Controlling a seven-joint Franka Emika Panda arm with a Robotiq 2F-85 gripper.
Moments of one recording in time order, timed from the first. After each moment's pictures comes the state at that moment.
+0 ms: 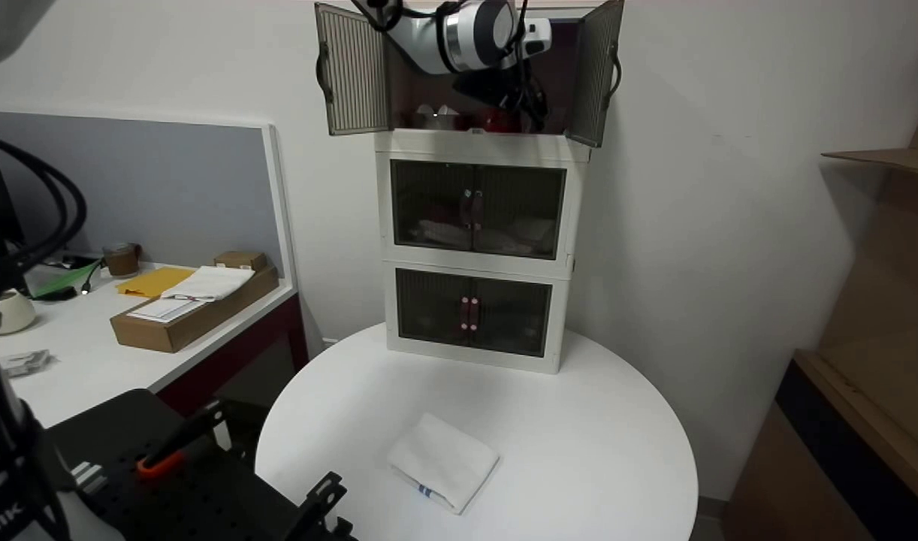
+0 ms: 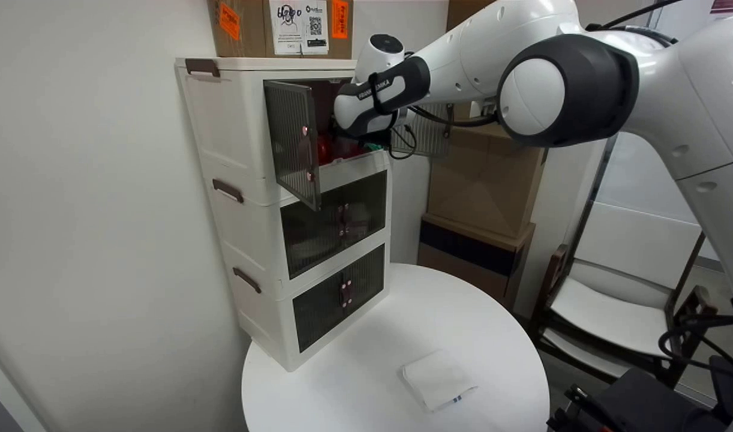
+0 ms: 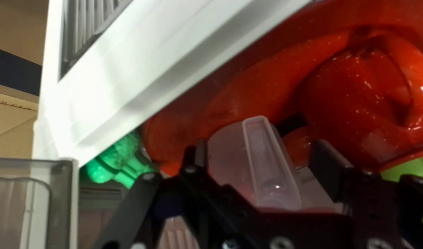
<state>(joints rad) 0.07 0.73 -0.09 -1.17 -0.06 2.67 0.50</state>
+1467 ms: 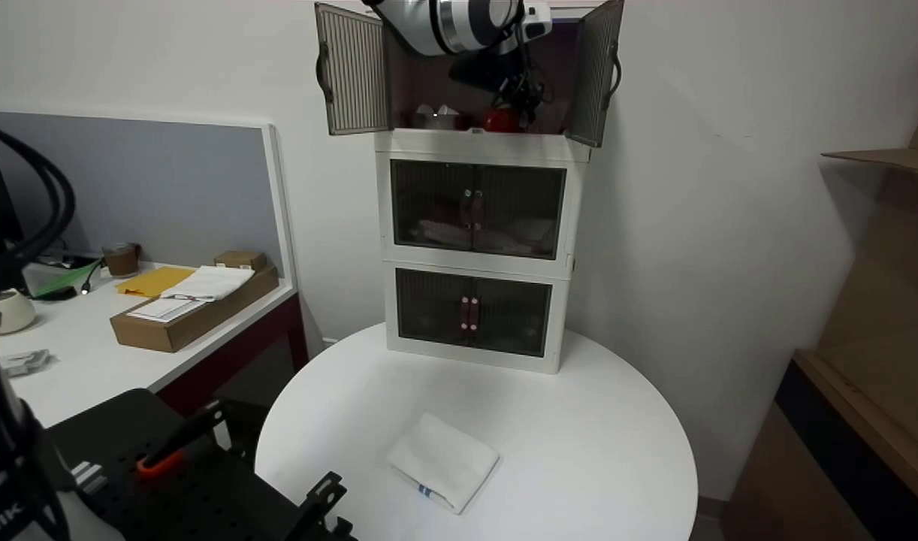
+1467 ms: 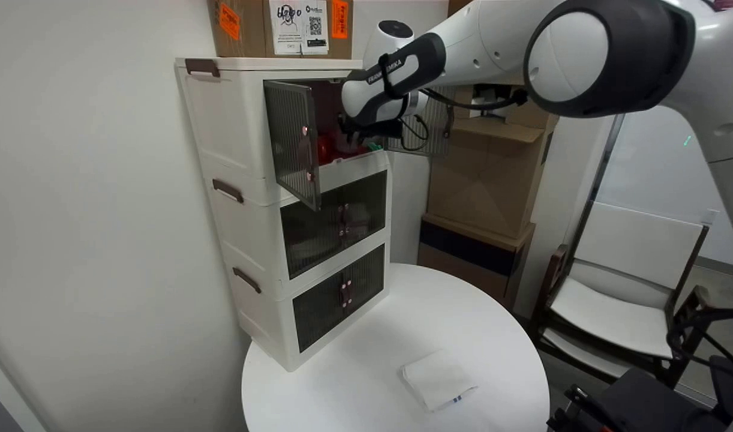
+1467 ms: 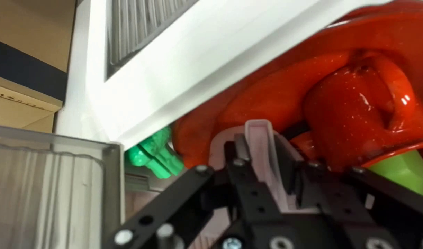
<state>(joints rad) 0.07 0.59 -0.09 -1.34 -0.06 2.65 0.44</state>
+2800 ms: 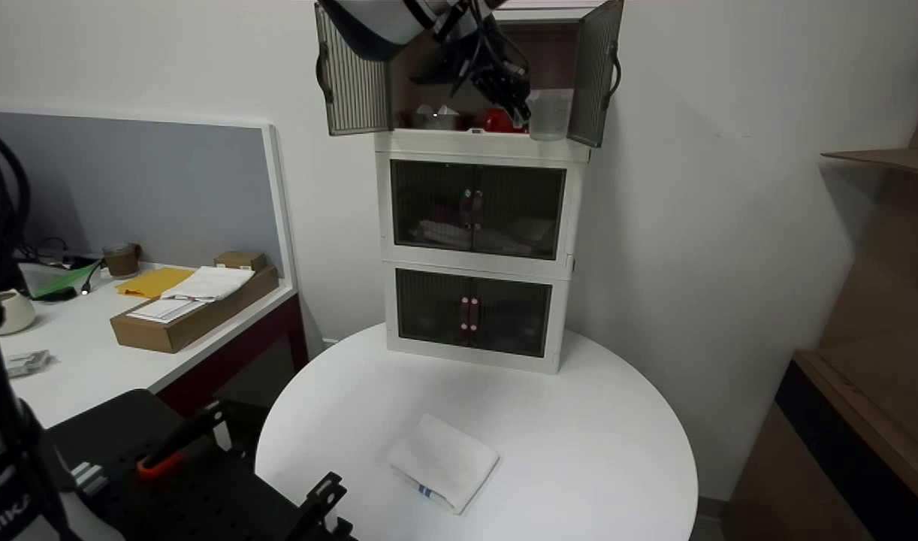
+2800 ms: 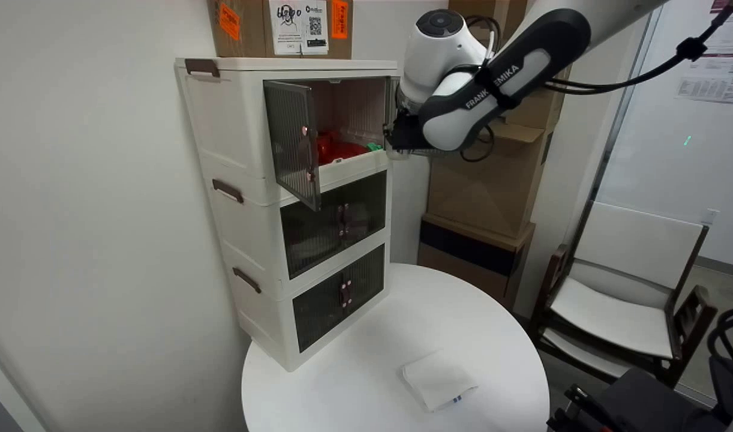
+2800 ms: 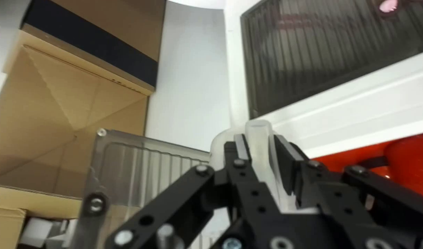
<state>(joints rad) 0.18 0.10 -0.27 -2.02 -0.72 2.77 0.96</state>
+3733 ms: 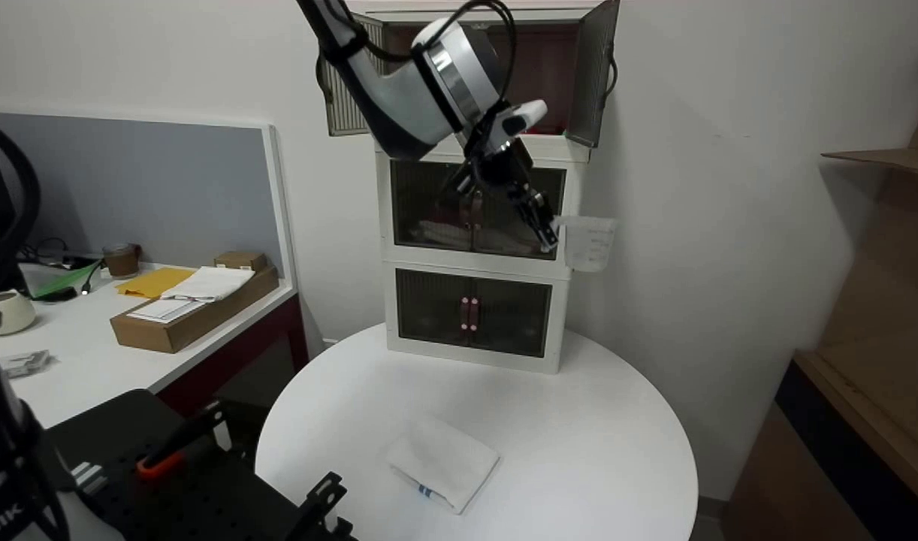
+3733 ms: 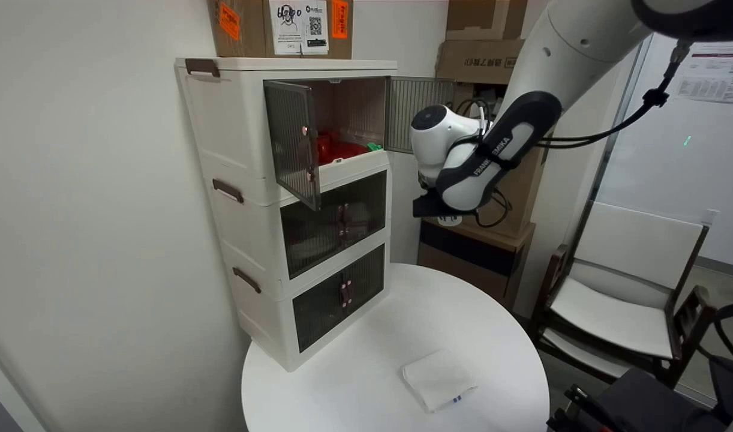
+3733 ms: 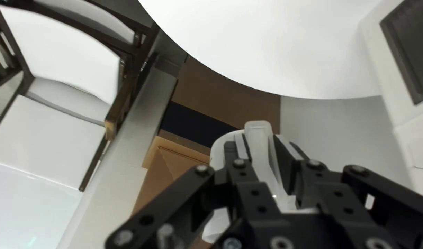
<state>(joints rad) 0.09 0.32 -0.27 -2.07 -0.86 2.59 1.32</state>
